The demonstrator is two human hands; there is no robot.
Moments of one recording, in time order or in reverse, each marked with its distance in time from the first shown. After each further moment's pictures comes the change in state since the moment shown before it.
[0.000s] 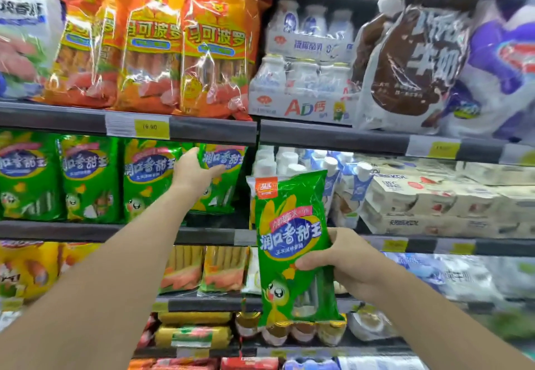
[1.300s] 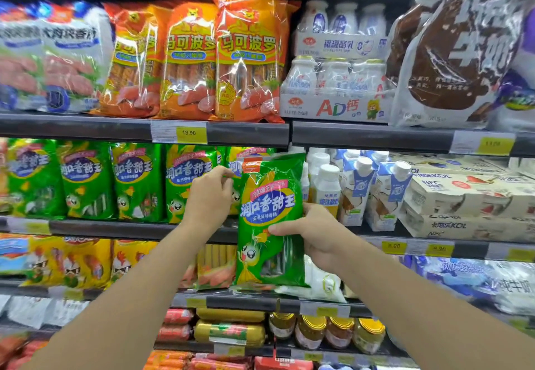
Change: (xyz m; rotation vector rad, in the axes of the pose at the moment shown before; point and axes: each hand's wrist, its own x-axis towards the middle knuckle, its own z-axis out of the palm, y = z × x) left_hand -0.044 -0.031 -0.029 0.136 0.108 0.325; right_hand 0.059 -0.025 0.079 0.138 -0.022 -0.063
